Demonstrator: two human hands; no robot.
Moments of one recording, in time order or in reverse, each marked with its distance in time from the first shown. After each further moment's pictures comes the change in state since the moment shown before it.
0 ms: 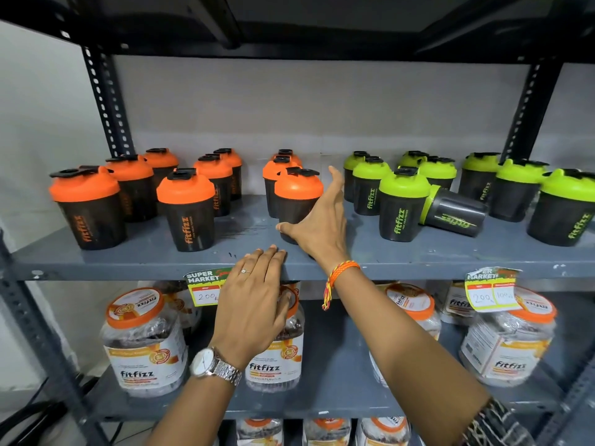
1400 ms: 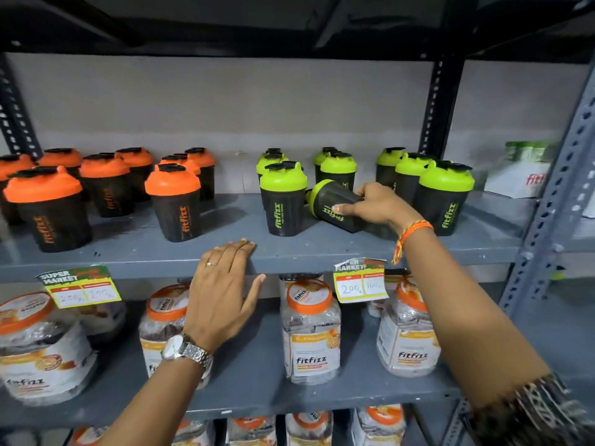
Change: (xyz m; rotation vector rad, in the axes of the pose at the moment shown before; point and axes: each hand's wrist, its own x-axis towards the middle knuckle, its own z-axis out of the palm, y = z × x) left_hand 0.048 0.158 0.031 -0.147 0.199 0.014; right_hand 0.115 0.183 -0.259 -0.373 -0.434 0.148
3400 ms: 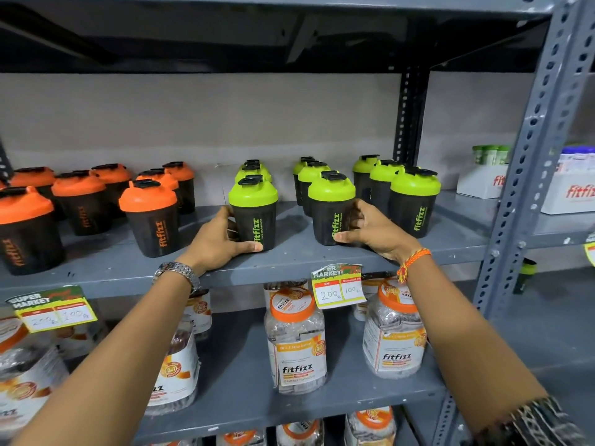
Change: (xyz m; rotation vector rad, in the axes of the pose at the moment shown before) left_hand 0.118 -0.016 0.005 -0.722 -0.327 -0.280; right_hand -0.027 0.057 0.006 0.703 -0.131 -0.097
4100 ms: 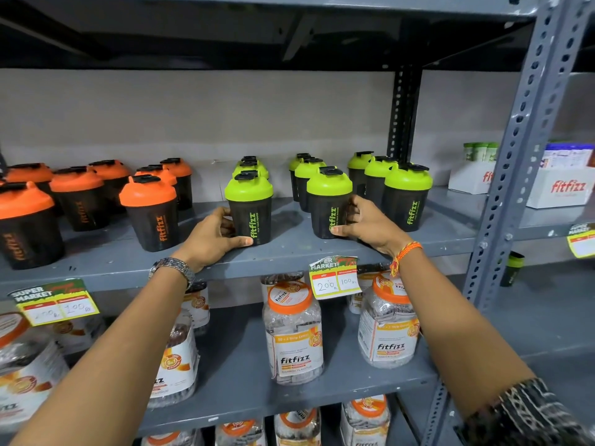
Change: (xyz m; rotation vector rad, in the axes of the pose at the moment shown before) left_hand -0.013 0.000 -0.006 -0.101 -0.036 -0.059; right_hand -0.008 -0.005 0.005 -0.079 0.064 -0.003
